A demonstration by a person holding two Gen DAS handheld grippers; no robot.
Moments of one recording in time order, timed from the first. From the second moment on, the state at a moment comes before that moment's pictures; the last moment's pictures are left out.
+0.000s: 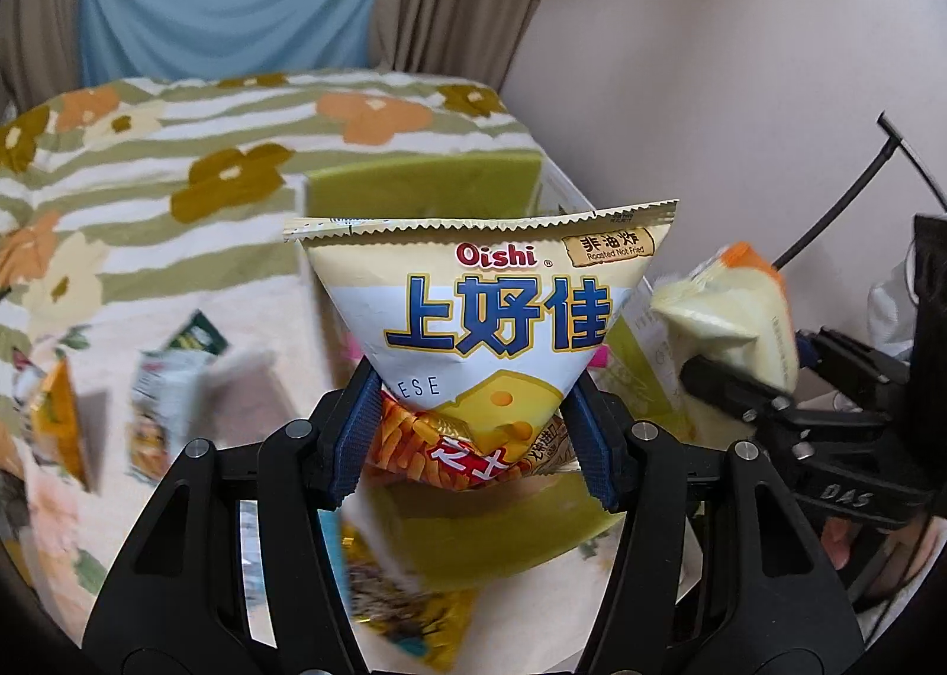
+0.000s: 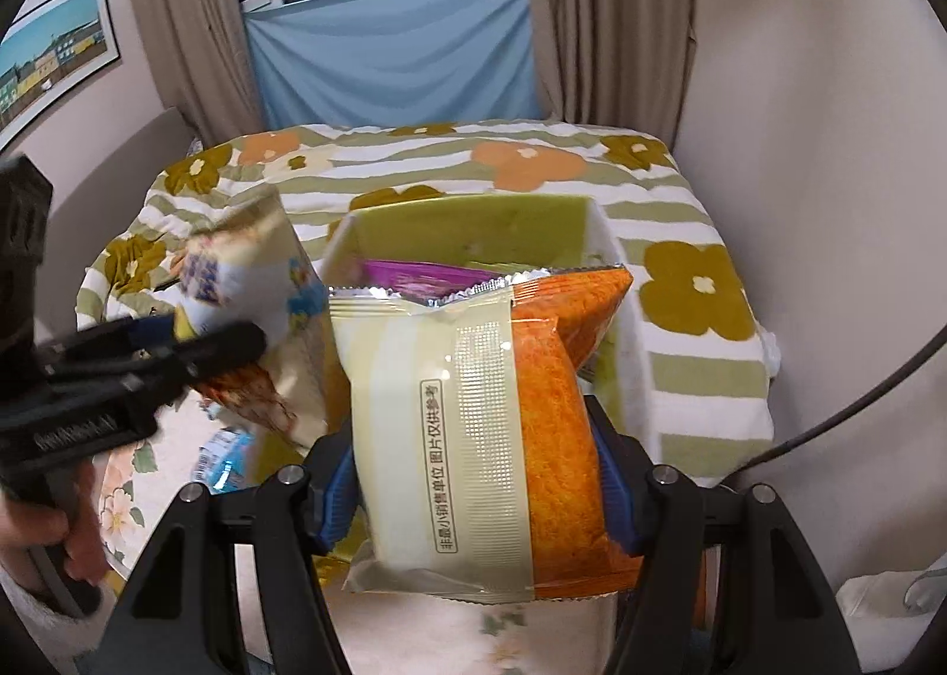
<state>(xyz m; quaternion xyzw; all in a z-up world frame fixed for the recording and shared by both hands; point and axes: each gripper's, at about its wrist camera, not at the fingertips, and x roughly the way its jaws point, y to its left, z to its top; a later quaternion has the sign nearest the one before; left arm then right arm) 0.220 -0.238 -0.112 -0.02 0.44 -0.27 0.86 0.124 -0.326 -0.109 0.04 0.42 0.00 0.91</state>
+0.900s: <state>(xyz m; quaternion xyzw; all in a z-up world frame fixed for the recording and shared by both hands) 0.178 -0.205 -0.124 -0.04 0.46 -0.14 0.88 0.140 -0.347 -0.121 0.07 0.40 0.06 0.91</state>
